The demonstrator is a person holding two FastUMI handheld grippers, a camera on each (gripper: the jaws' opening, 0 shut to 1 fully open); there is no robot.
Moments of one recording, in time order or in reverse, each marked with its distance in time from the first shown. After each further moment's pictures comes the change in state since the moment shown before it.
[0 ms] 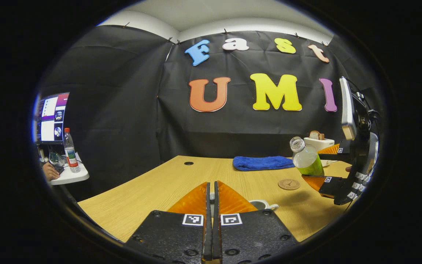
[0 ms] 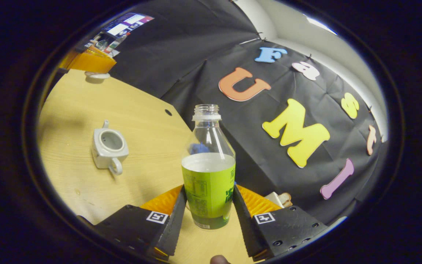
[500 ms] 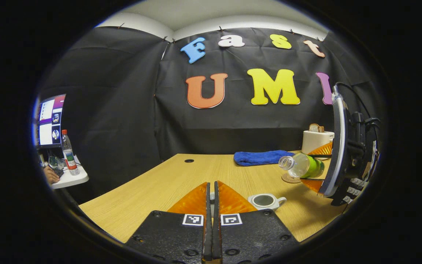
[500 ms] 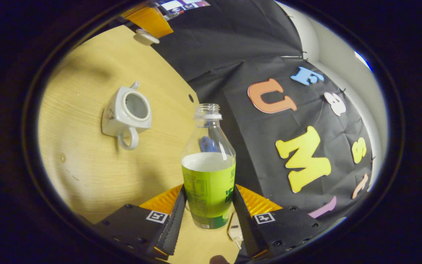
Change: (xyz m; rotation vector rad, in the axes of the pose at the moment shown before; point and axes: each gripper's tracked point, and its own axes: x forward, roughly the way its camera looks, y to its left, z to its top) left arm 0.004 0.004 -0.012 0.023 0.021 -0.017; right arm 0.014 0.016 -0.008 -0.380 0.009 -0.007
